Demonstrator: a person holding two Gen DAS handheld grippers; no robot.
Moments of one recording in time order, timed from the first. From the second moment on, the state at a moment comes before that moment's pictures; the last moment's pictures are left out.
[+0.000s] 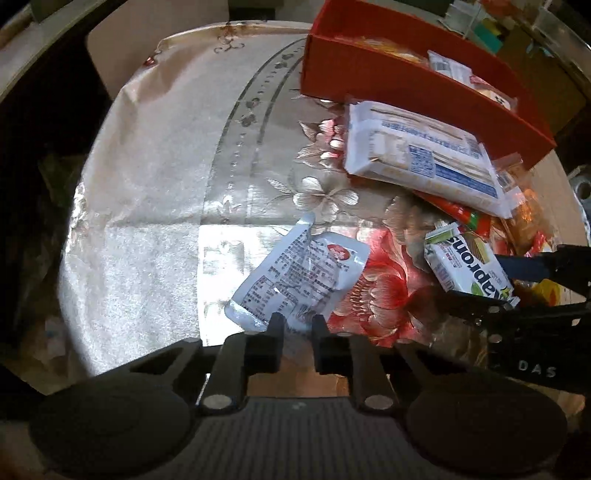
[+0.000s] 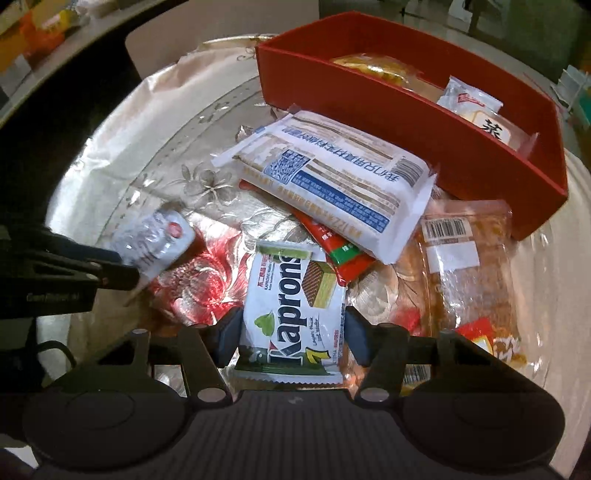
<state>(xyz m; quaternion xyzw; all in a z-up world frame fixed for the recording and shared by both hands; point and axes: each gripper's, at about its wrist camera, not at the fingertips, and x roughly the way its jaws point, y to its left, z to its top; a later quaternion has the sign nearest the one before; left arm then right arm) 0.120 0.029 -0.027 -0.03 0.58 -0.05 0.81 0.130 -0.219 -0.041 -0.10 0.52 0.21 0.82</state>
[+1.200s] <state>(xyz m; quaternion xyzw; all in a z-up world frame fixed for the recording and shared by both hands) 0.137 0.010 -0.012 -0.07 0.54 -0.07 0.84 0.116 -0.265 -0.012 -0.01 0.50 0.23 0.84</state>
